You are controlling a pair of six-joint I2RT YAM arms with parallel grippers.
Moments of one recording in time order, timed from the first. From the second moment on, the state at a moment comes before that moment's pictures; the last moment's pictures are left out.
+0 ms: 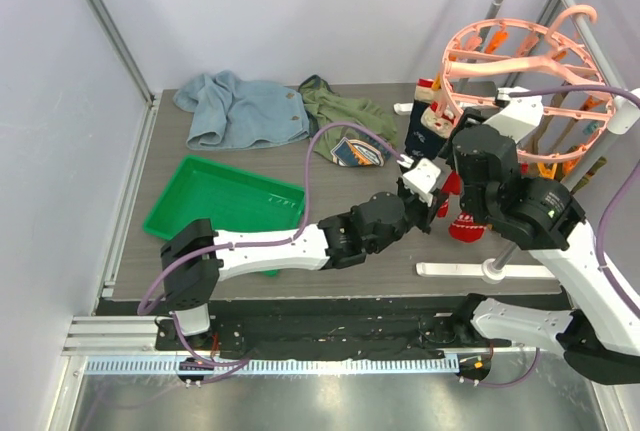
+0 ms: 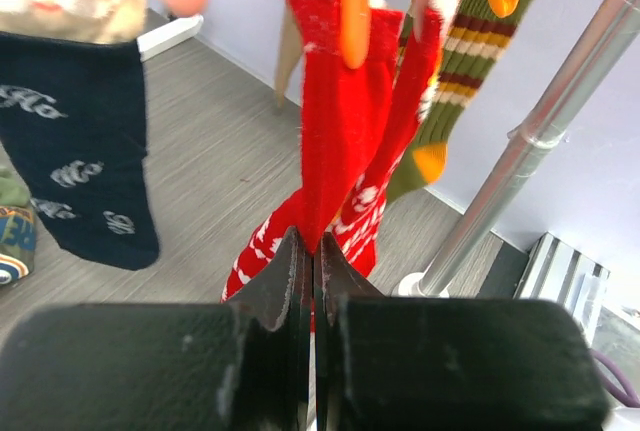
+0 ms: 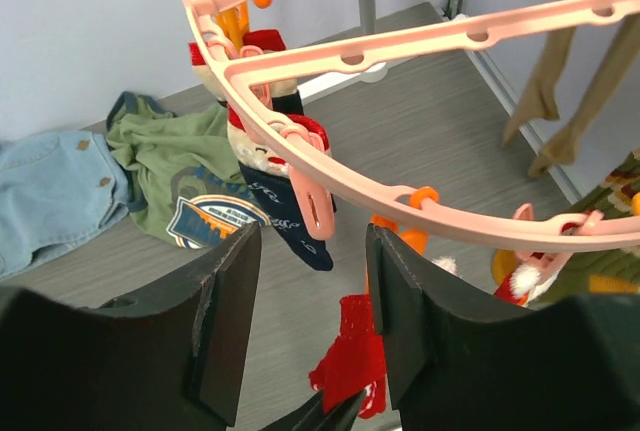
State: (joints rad) left arm -1.28 1.78 1.38 0.41 -0.37 -0.18; right arm 0.79 1.03 1.55 -0.92 1.03 0.55
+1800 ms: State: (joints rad) left arm -1.18 1.74 1.66 0.11 0.12 -0.72; right arm 0.79 0.28 0.83 -0.56 0.40 0.00
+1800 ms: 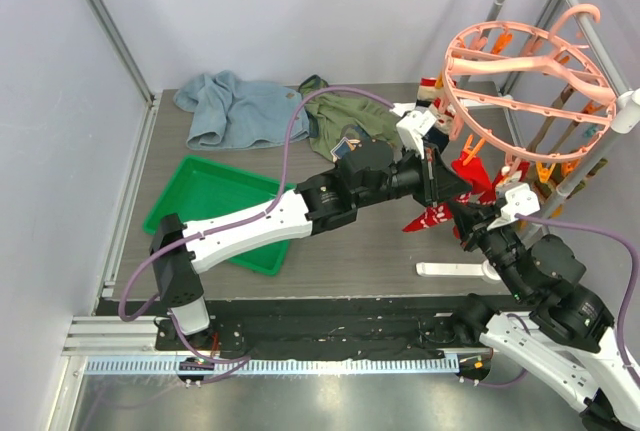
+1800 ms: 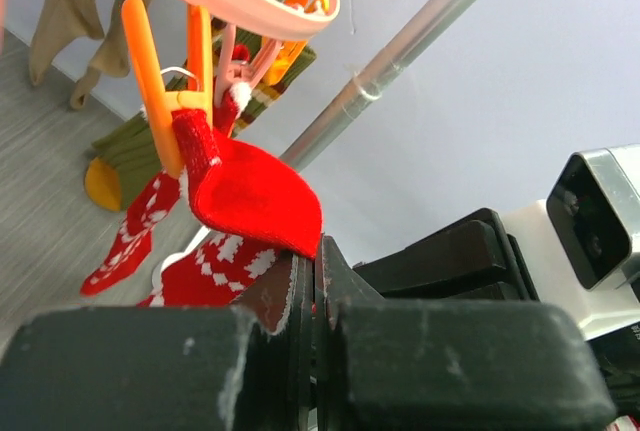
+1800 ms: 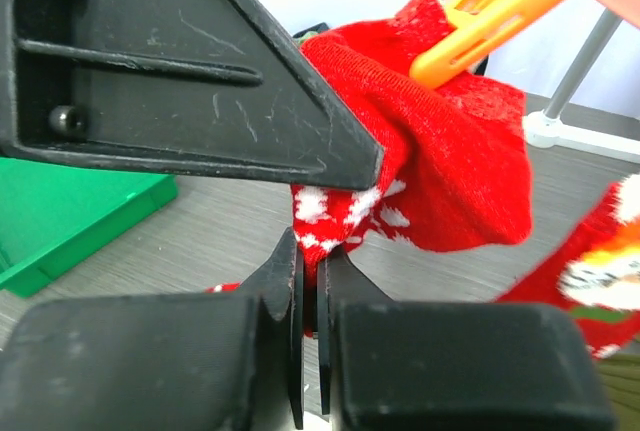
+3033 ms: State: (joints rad) left arm -1.12 2.08 2.15 -0.12 0.07 -0.41; right arm 0.79 0.14 0.79 -0.56 0.34 -0.05
